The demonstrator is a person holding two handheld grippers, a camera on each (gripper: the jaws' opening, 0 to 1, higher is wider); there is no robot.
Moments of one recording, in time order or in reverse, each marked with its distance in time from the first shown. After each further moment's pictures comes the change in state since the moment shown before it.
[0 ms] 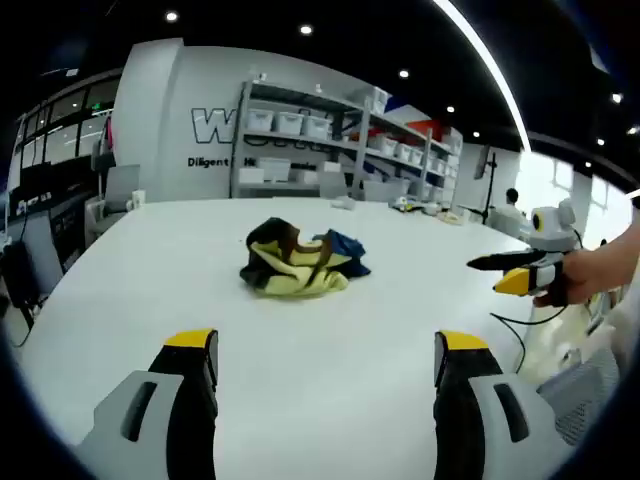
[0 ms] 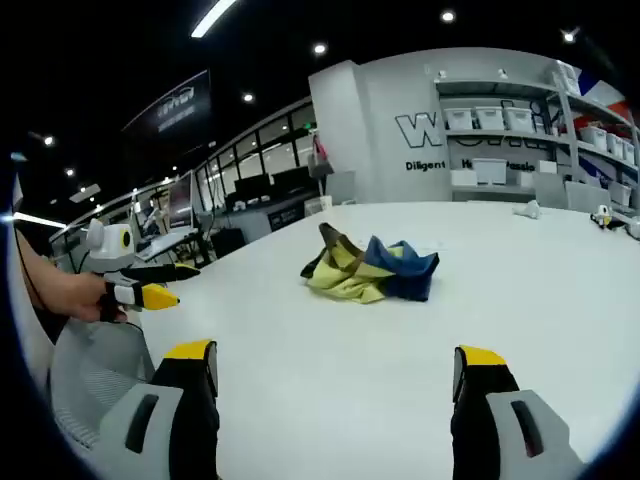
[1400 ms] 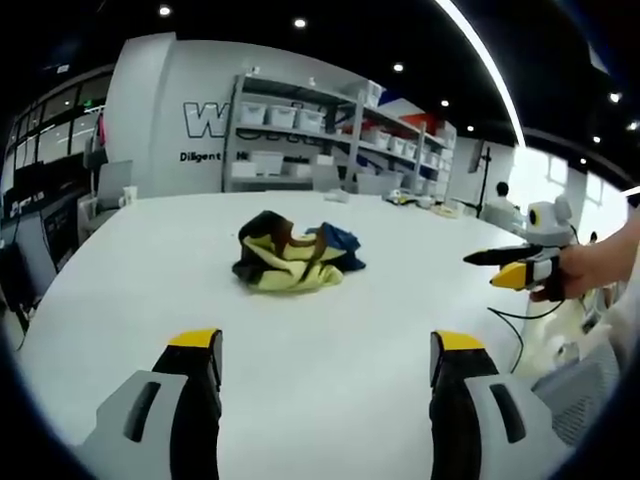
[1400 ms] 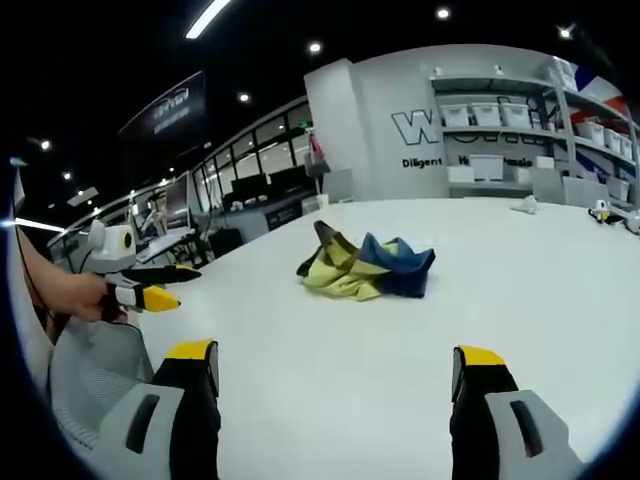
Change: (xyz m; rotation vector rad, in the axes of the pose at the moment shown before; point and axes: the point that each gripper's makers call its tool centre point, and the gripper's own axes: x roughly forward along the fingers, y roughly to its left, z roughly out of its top) left arm 0.008 -0.001 -0.003 0.005 0.029 -0.027; right arm 0.000 -0.006 -0.003 0.012 0.012 -0.006
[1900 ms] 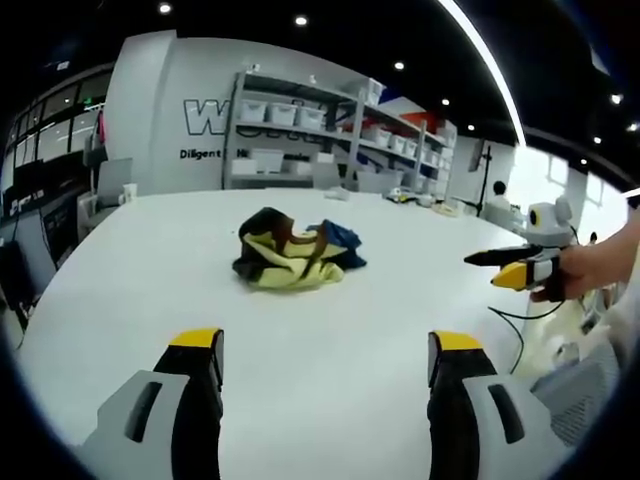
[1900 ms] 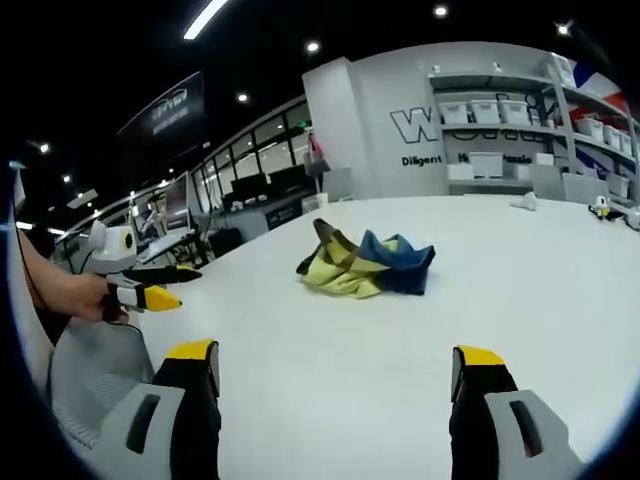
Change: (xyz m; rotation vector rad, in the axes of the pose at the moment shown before) left arm 0.001 0.002 -0.002 -0.007 0.010 -0.001; right arm 0.001 -0.001 -0.003 0.010 0.005 0.004
